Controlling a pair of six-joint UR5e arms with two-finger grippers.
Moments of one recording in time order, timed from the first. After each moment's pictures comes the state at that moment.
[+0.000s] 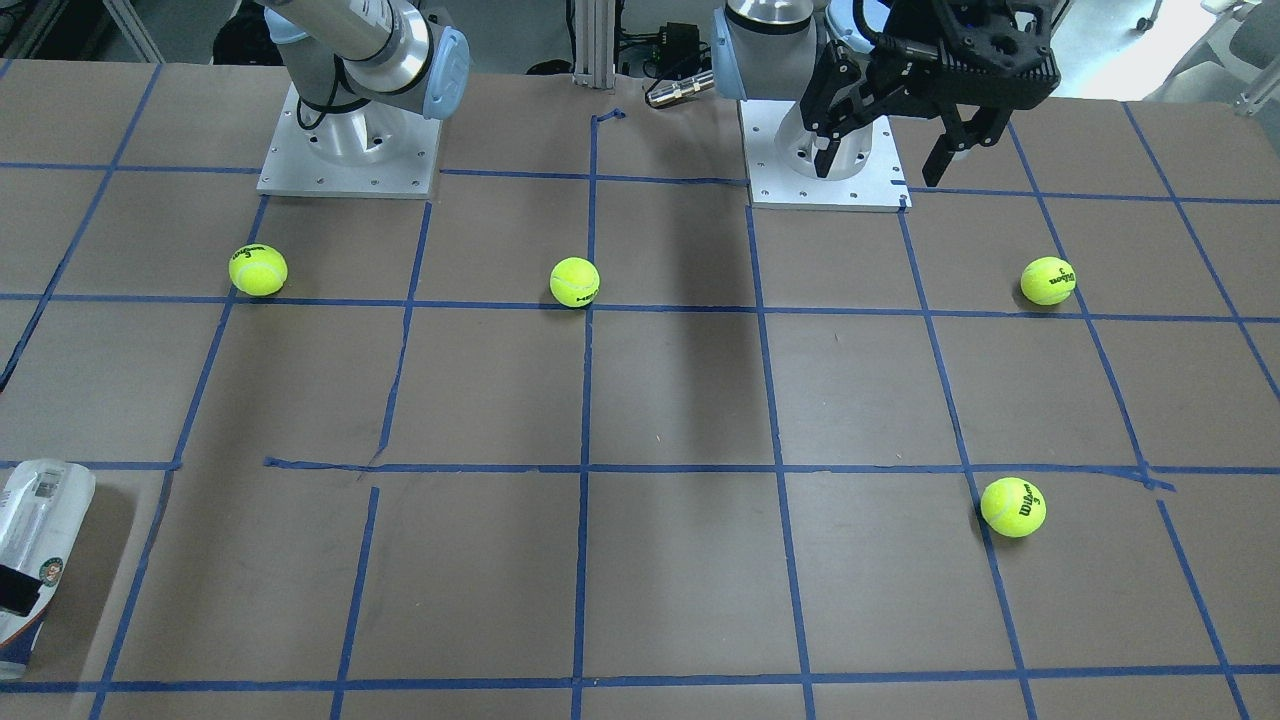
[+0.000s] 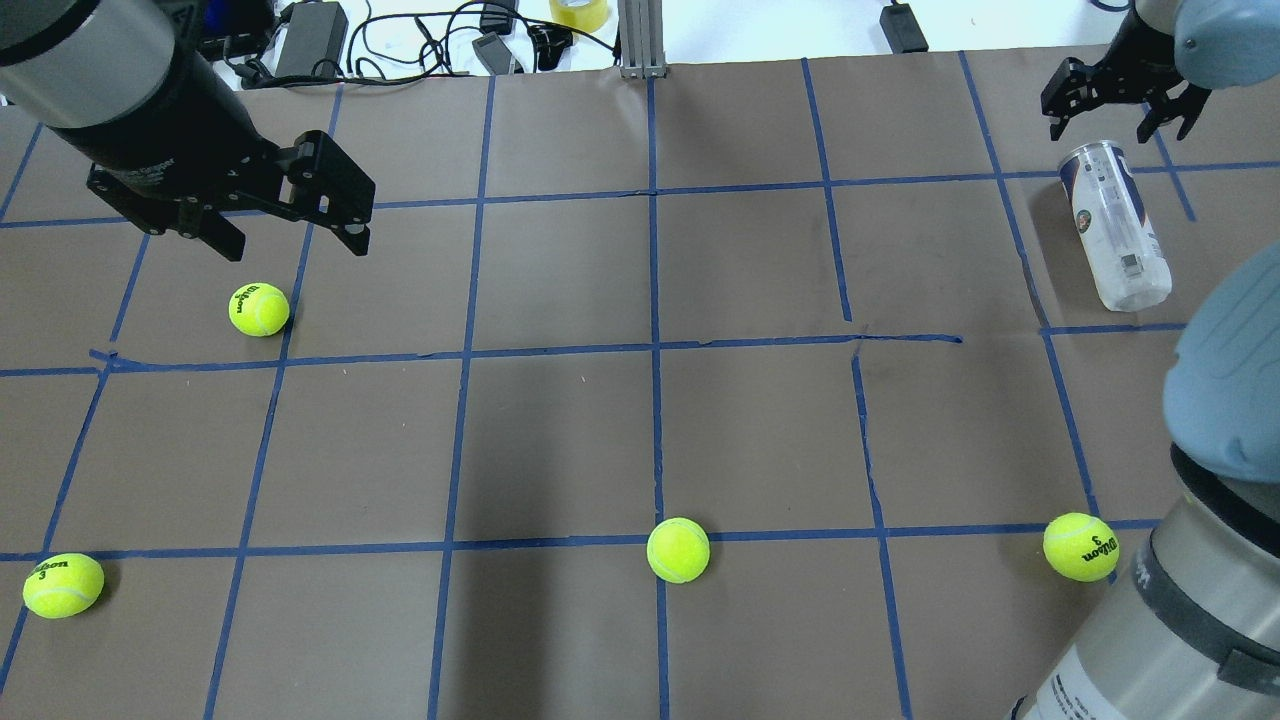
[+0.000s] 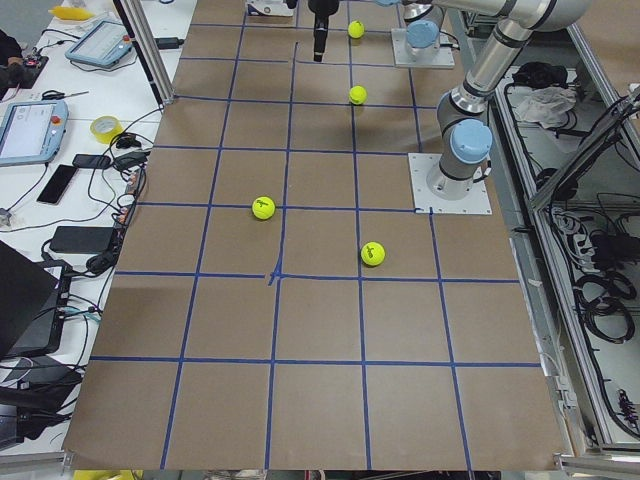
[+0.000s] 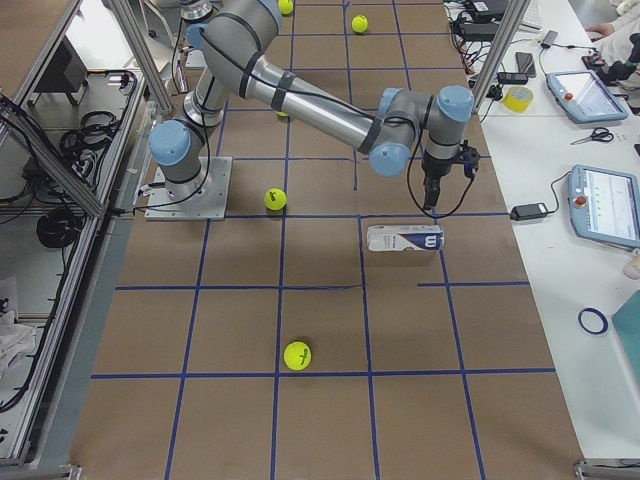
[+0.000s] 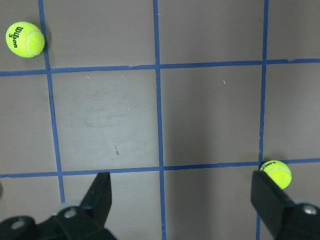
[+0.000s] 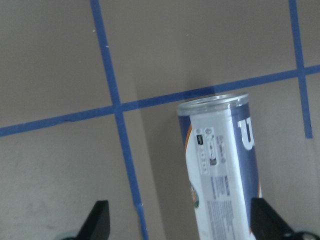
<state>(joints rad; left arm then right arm) -1.56 -1.43 -1.56 -1.64 1.53 0.03 1.20 -0.95 1.25 -1.98 -1.65 -0.20</state>
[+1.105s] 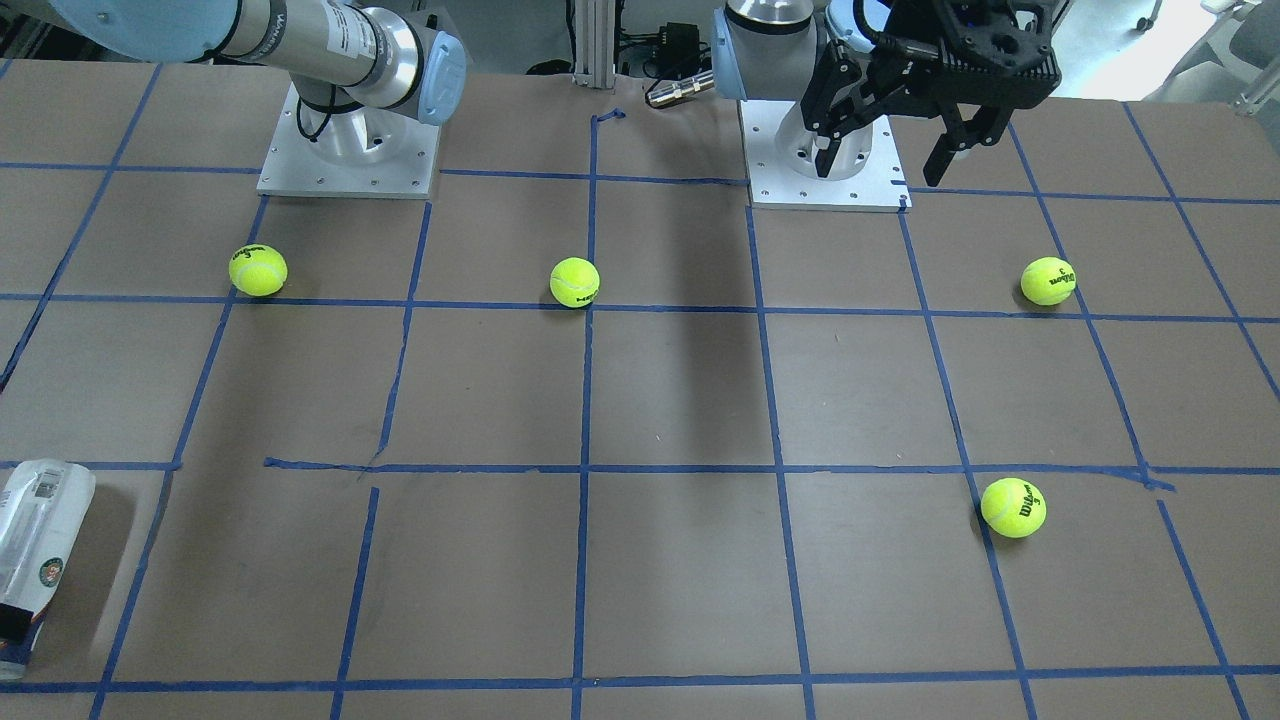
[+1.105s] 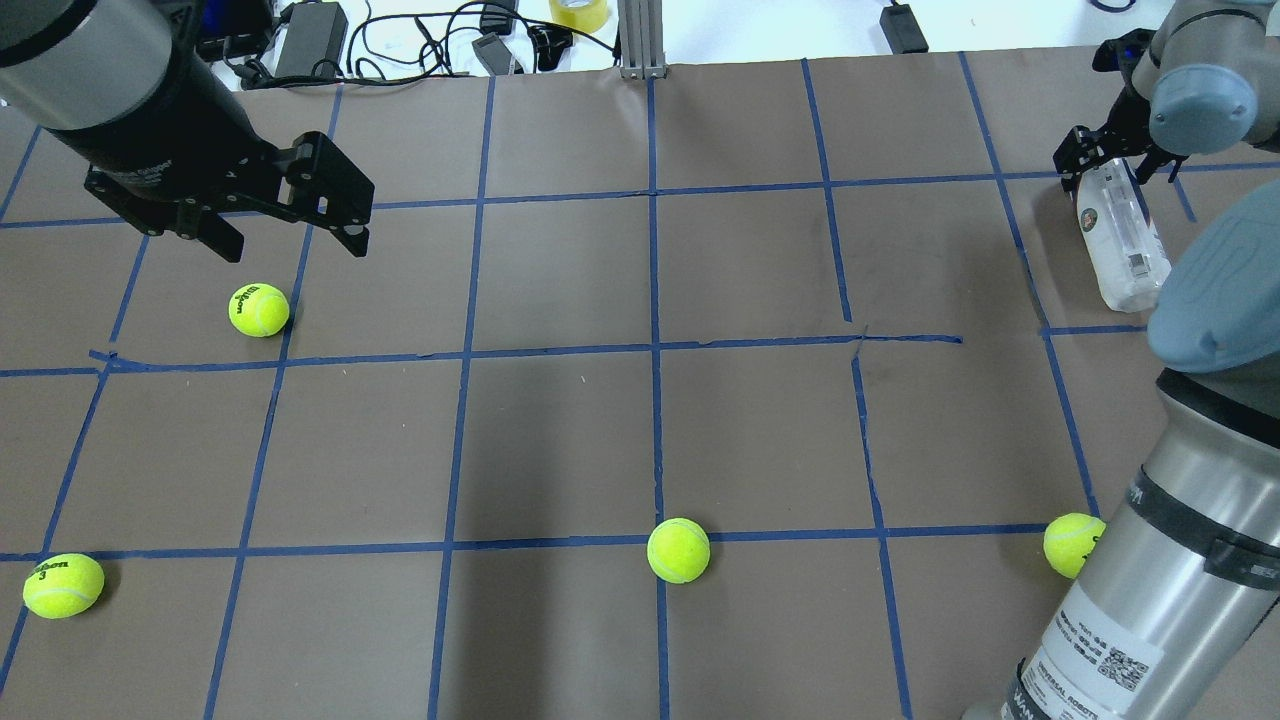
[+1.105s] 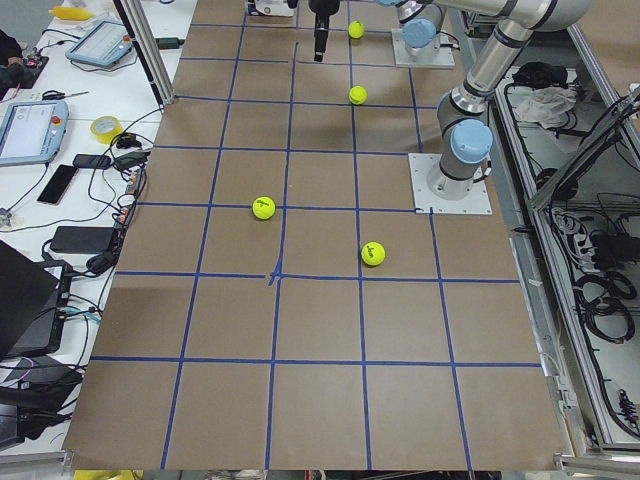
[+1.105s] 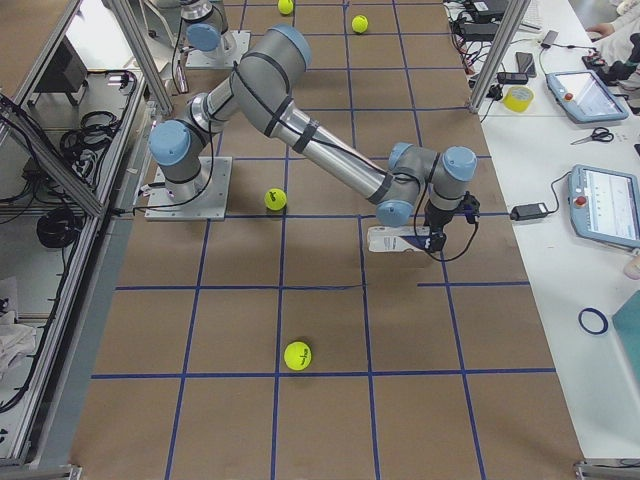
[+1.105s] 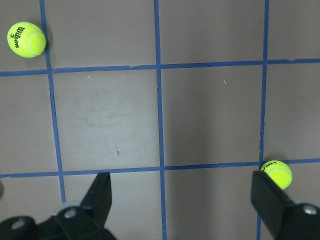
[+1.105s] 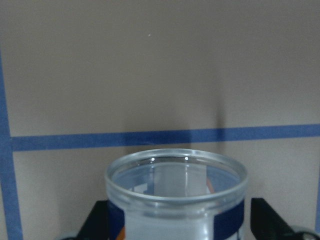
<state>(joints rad) -1.56 -1.43 -1.56 -1.64 1.53 0.03 1.15 -0.76 1.21 -2.10 -1.67 -0.43</state>
